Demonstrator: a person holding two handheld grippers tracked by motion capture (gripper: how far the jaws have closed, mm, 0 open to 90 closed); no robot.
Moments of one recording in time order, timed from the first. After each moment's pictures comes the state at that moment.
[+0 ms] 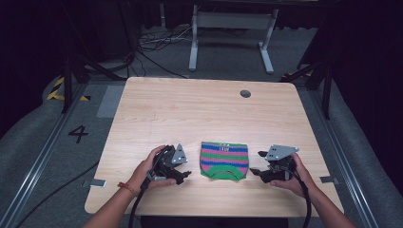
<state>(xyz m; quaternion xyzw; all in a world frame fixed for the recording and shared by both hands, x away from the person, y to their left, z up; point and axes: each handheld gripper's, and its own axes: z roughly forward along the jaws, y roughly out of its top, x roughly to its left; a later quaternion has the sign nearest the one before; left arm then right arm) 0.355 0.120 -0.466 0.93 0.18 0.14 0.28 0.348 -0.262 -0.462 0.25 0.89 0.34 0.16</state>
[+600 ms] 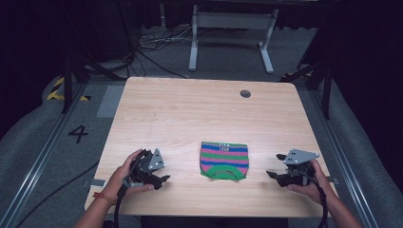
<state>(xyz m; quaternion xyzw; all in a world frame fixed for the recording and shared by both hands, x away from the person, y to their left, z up) 0.338 0.182 -0.468 0.93 0.22 0.15 0.26 0.333 -0.311 -0.467 0.29 0.88 0.32 0.18</state>
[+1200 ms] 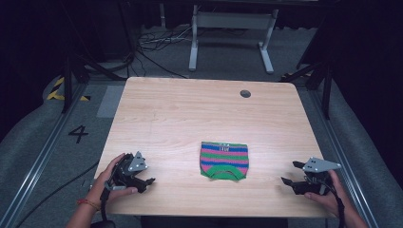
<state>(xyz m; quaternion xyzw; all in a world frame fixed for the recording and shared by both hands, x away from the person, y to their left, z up) 0.330 0.232 -0.480 0.92 0.25 0.14 0.26 0.310 -0.363 -0.483 0.35 0.85 0.35 0.18</state>
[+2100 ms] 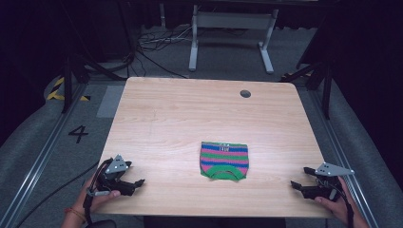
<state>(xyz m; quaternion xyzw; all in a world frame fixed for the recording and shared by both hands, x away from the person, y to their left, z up) 0.321 0.274 -0.501 0.87 0.34 0.11 0.34 0.300 -0.398 -0.505 0.41 0.82 0.36 0.16</state>
